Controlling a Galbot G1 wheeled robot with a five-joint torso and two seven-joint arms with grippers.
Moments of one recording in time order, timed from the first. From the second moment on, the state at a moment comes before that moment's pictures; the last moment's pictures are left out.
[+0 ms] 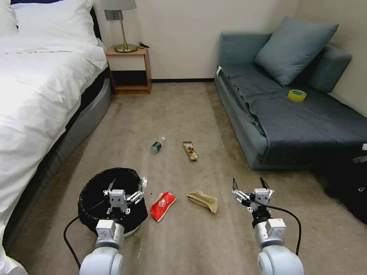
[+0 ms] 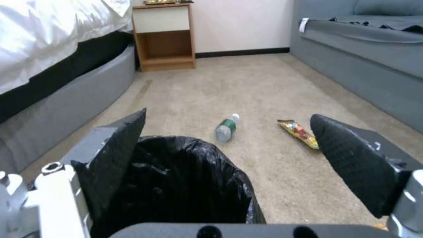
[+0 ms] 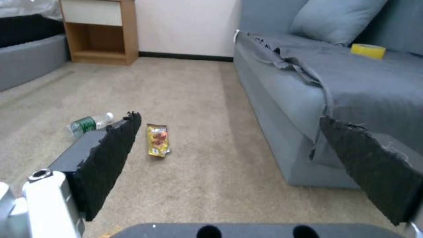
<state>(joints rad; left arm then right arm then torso) 1.55 -1.50 -0.55 -2.00 0.00 0.00 0.00 -1.55 1.50 0.55 2.00 0.00 0.00 0.00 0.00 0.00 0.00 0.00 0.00</state>
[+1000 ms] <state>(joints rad) 1.55 -1.50 -0.55 -2.00 0.00 0.00 0.00 -1.55 1.50 0.55 2.00 0.00 0.00 0.00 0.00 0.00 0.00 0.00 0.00</state>
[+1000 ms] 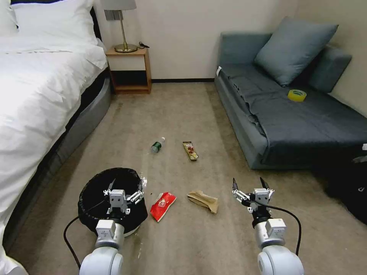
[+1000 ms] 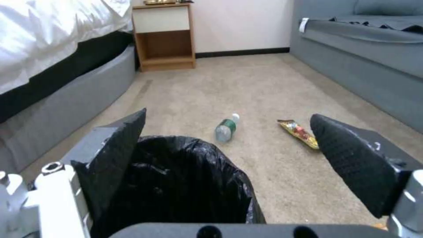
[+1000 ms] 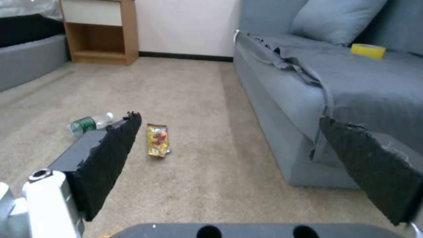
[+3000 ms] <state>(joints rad) 1.44 -1.34 -0.82 -2.14 -0.50 0.74 -0.43 -1.62 1.55 0.73 2.45 0.13 -0.16 0.16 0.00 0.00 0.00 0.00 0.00</state>
